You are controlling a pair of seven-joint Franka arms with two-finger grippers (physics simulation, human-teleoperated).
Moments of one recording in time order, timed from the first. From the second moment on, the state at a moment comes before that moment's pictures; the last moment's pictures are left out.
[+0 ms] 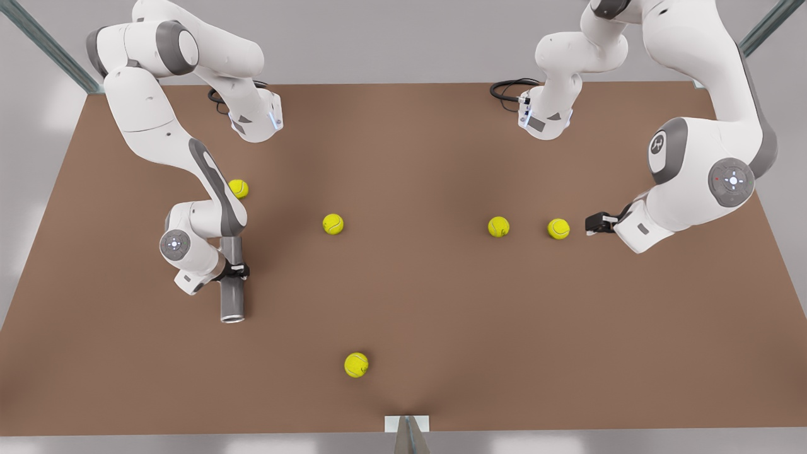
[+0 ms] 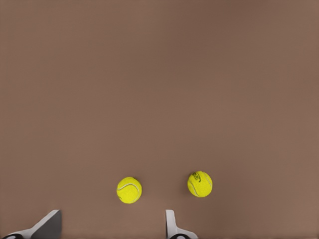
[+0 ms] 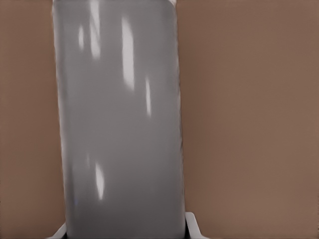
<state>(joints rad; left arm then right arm) 0.00 0.20 -0.10 -1.53 -0.04 1.59 0.02 -0.17 0.52 0.17 -2.07 -0.15 2.54 -0.01</state>
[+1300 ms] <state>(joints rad) 0.00 0.21 -0.10 -1.53 -0.04 1.59 0.02 0.31 0.52 0.20 -1.75 -0.13 2.44 -0.53</state>
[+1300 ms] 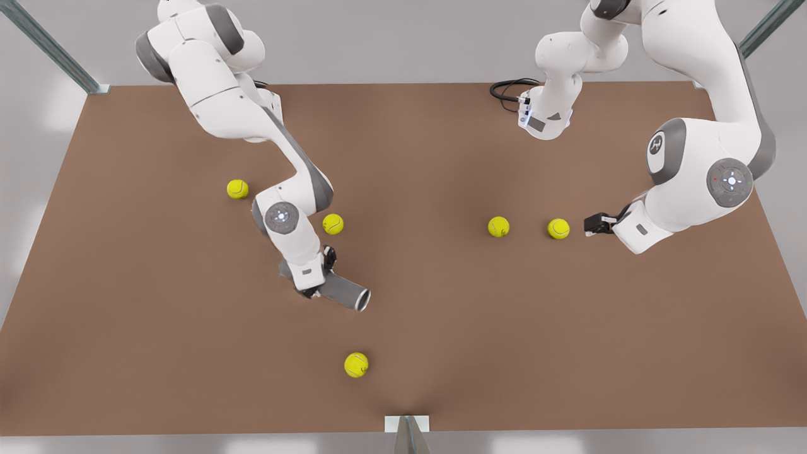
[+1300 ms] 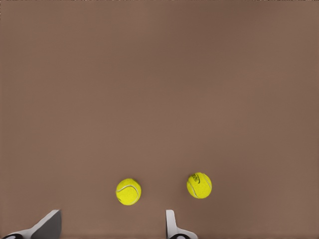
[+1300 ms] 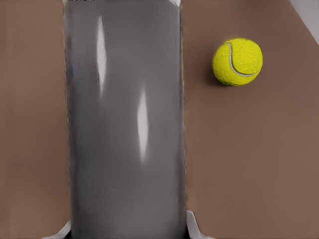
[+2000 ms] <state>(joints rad) 0.00 0.24 -0.10 -1.53 -0.04 1.62 0.02 0.64 0.77 0.11 -1.51 -0.13 2.48 -0.82</state>
